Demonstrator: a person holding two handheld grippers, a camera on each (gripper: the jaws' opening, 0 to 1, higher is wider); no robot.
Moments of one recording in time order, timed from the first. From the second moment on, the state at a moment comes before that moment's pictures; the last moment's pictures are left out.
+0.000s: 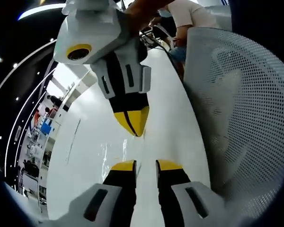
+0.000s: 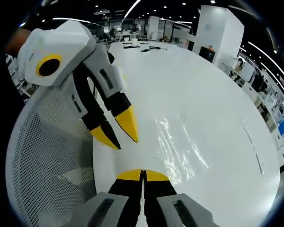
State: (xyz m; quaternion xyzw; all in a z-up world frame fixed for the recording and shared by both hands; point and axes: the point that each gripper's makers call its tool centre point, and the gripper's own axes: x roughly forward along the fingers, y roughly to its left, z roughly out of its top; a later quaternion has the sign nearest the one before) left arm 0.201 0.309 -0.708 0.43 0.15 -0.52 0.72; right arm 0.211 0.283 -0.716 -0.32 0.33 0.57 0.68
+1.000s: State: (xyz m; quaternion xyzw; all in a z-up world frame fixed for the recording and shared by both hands) left arm 0.204 0.305 -0.703 0.43 0.16 -0.51 0.72; right arm 0.239 0.284 -0.685 -0.33 0.27 0.55 0.72
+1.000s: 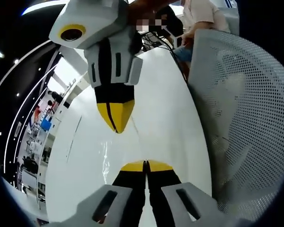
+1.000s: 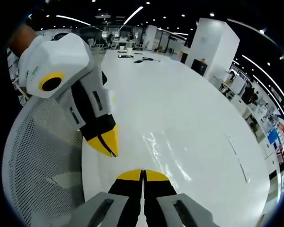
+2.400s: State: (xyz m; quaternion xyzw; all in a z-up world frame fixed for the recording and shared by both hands) left arm 0.216 0.305 -0.683 0.43 0.16 -0.50 0.74; right arm 0.275 0.293 -0.623 -0.27 0.17 0.48 0.81
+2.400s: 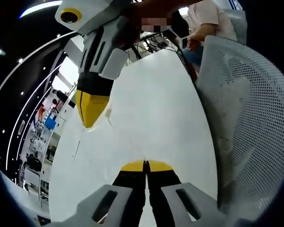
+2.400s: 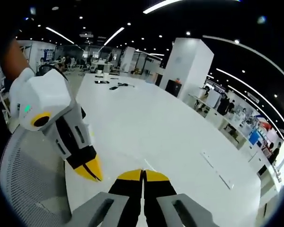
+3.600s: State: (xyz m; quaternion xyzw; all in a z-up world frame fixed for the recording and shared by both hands) left arm 0.221 0.336 -0.684 0.32 0.19 -0.44 0.82; right arm 0.271 0.276 -0.682 -0.36 0.19 0.47 0.78
